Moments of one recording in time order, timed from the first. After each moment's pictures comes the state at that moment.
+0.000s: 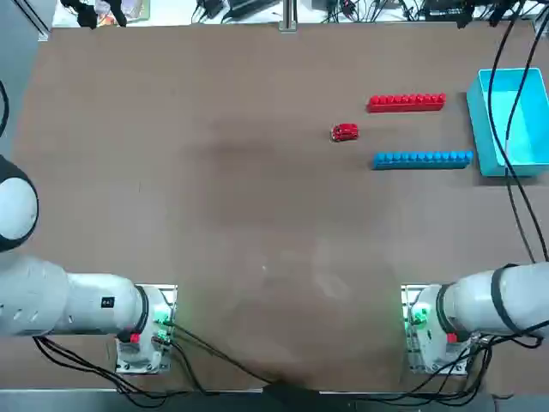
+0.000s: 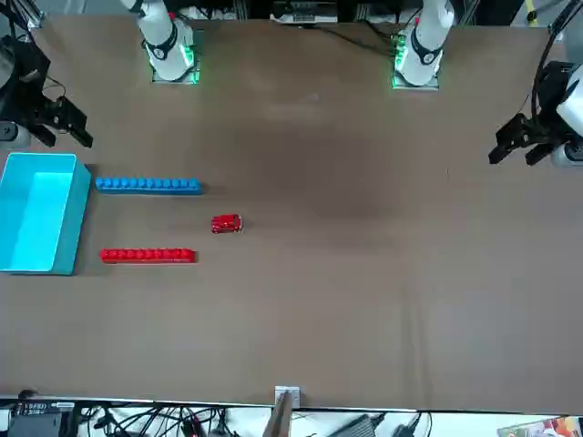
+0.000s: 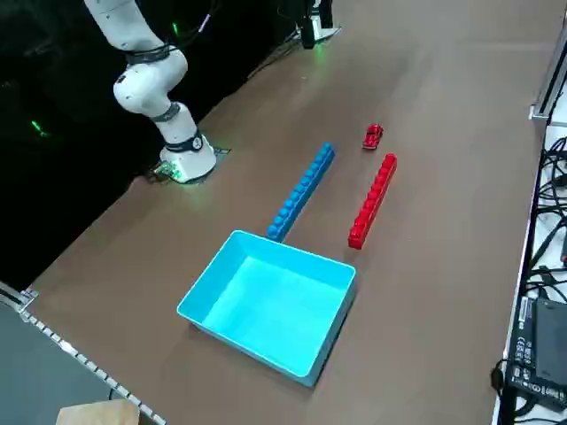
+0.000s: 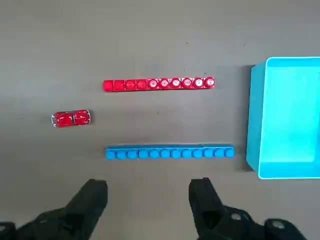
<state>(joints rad) 0.06 -0.05 -0.02 -1.63 -0.02 1.59 0.06</state>
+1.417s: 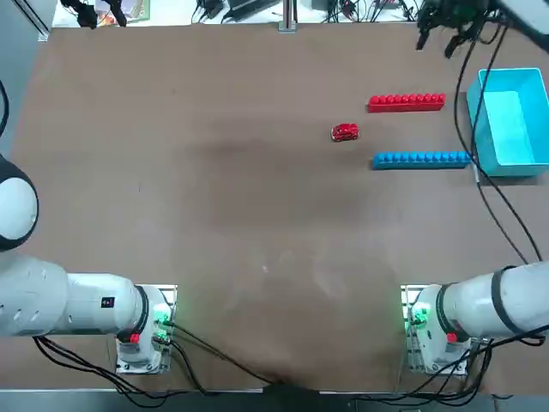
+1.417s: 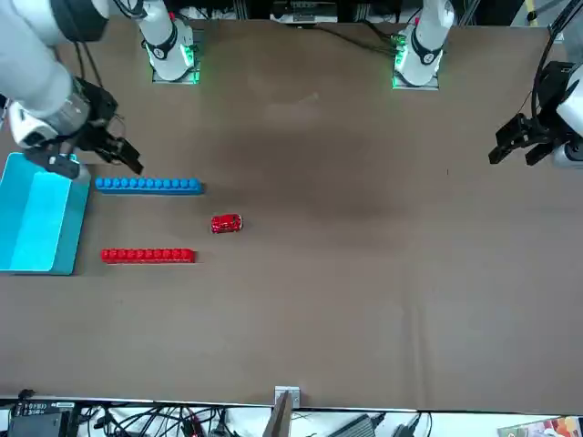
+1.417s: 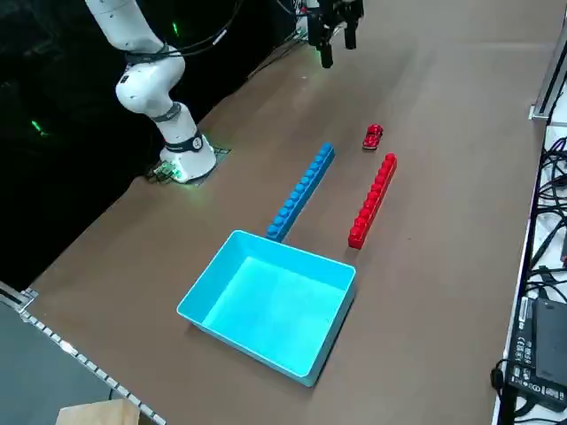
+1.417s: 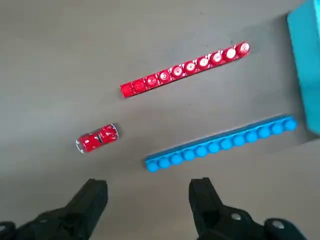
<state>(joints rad) 0.19 -0.03 -0.01 -1.83 0.03 1.79 0.51</state>
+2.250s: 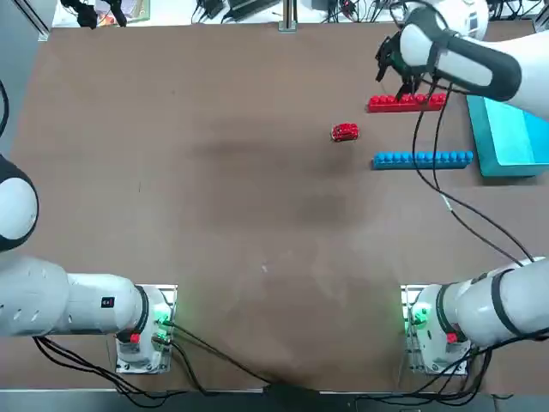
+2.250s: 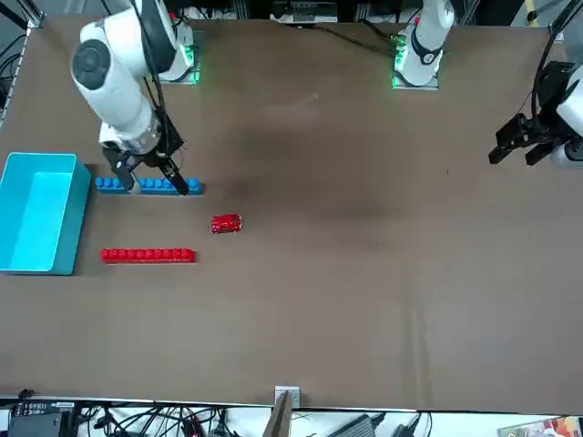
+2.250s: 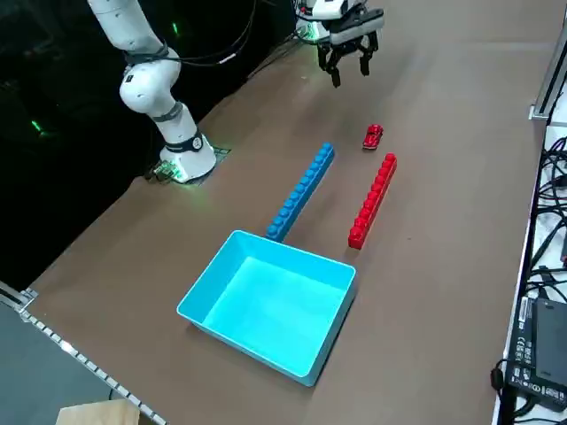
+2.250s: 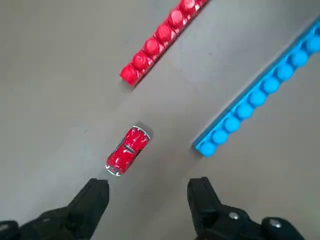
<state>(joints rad) 0.35 0.00 -0.01 -2.06 0.03 2.11 1.14</state>
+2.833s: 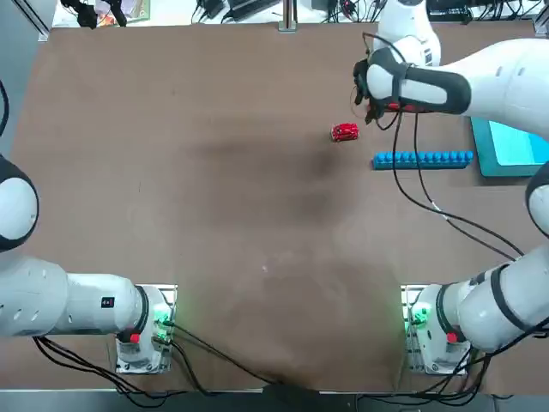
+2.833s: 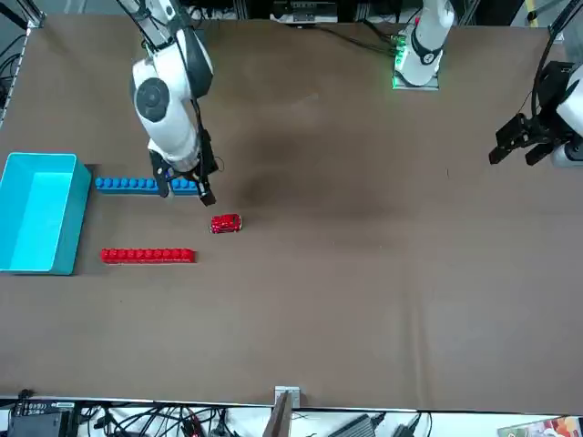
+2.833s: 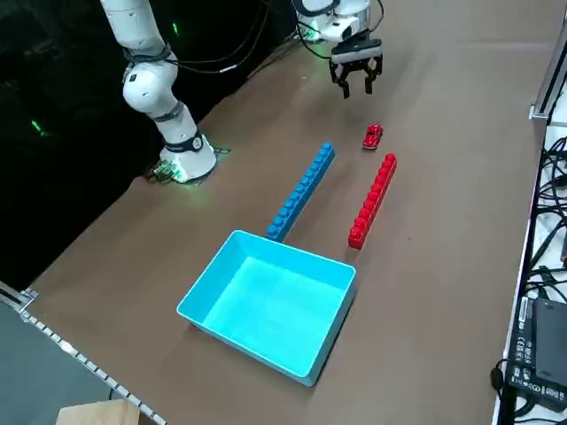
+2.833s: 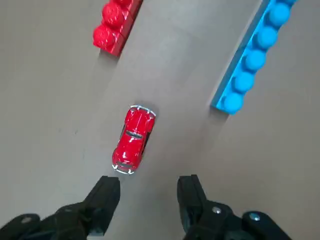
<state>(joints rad) 0.47 0.16 -0.01 -2.08 0.03 2.26 1.56</state>
